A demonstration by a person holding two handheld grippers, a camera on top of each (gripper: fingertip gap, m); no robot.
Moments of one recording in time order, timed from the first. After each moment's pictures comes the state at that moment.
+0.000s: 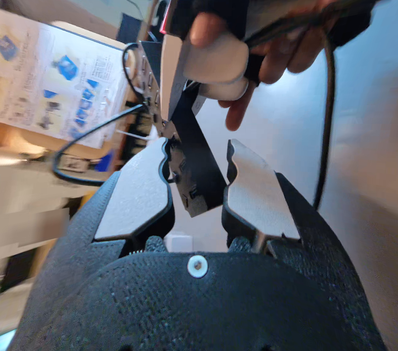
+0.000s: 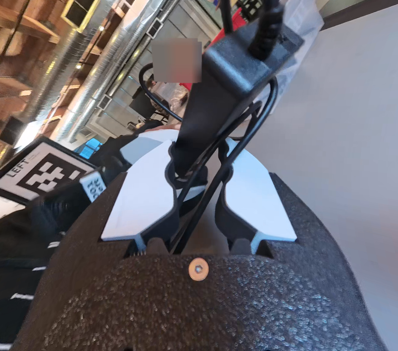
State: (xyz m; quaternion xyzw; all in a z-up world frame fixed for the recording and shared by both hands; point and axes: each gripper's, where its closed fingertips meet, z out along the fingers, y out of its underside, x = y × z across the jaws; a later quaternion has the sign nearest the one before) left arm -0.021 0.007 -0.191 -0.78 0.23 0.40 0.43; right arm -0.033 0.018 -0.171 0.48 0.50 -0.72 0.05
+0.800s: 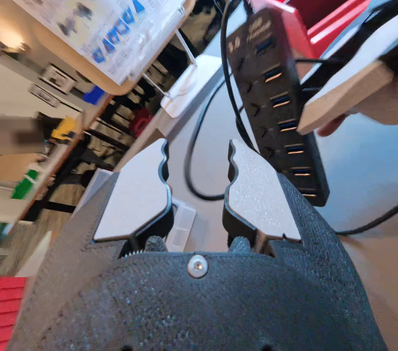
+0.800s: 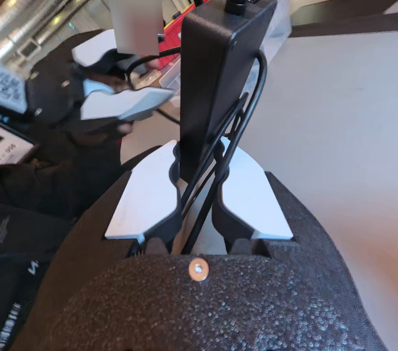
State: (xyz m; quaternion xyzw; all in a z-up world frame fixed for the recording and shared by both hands) left arm -0.087 -0.013 -0.143 -0.81 0.02 0.37 0.45; right arm -0.032 0.019 -0.188 0.46 0.60 -0.65 -0.07
